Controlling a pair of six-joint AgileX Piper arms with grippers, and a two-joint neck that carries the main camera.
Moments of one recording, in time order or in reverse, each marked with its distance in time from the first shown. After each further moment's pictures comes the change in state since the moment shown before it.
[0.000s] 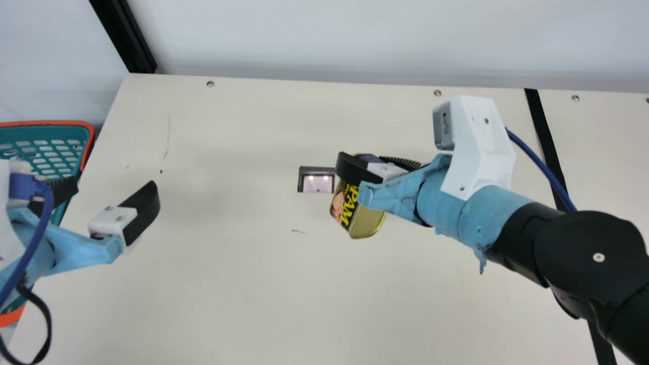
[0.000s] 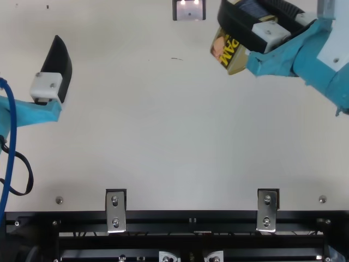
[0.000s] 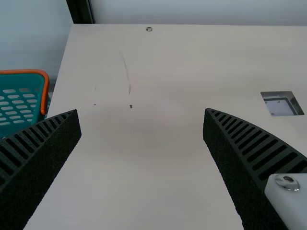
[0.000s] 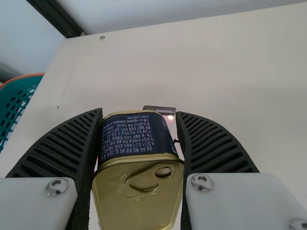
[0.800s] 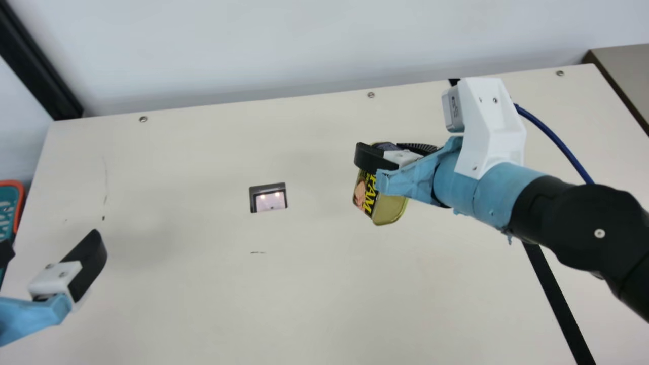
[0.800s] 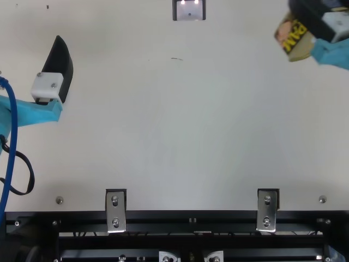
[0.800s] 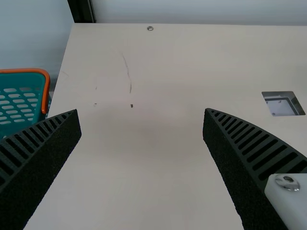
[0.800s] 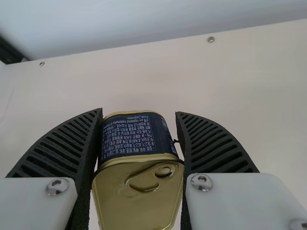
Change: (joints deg) left arm 0.0 0.0 0.0 0.0 0.0 0.0; right arm -14.2 -7.4 2.4 -20.3 2.9 12.9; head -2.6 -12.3
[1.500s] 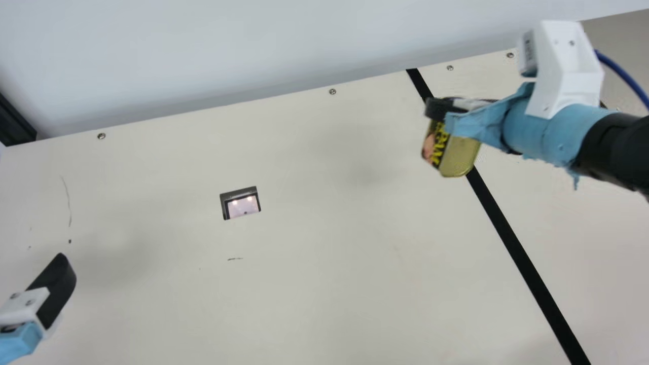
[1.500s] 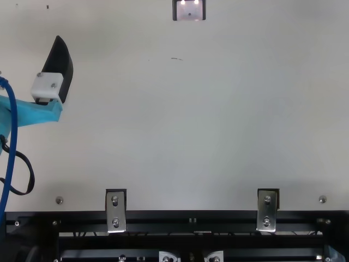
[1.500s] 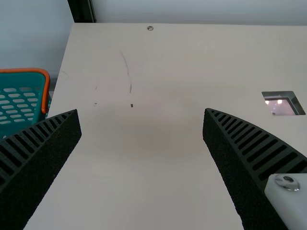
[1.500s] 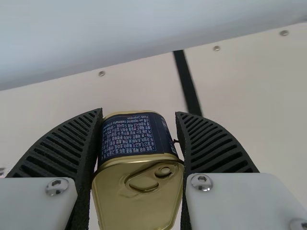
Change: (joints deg) left arm 0.0 0.0 0.0 0.0 0.0 0.0; right arm -25.5 0.0 -5.2 -2.5 7.5 -9.5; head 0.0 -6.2
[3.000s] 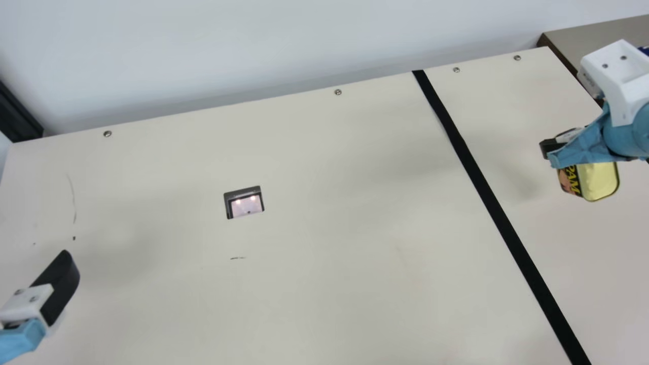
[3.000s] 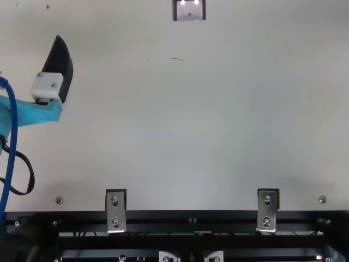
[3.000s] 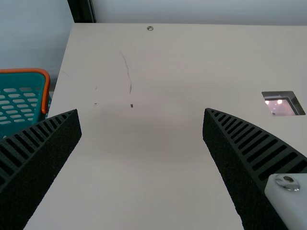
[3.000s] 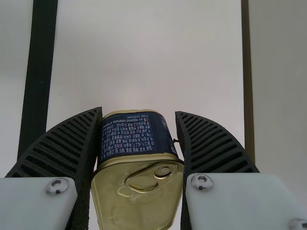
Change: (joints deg) left arm 0.0 0.0 0.0 0.0 0.0 0.0; right arm -14.4 12.5 -9.5 -34.7 11.1 -7.5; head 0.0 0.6
